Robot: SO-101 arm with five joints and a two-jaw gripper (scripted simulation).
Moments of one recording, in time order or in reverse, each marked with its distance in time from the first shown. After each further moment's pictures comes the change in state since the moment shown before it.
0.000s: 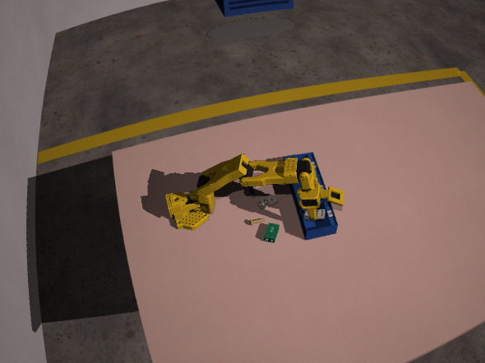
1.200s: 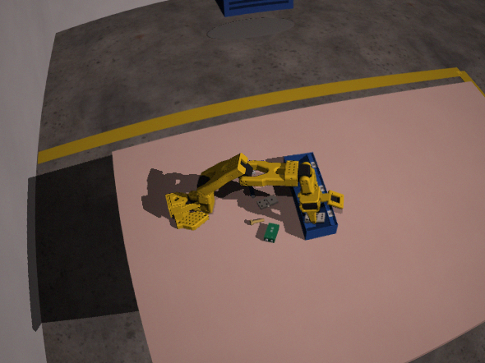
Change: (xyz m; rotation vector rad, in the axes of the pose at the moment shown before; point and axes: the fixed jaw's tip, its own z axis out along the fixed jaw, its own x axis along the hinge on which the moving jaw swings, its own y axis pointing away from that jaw) arm 0.002 0.000 0.013 0.000 0.002 0.000
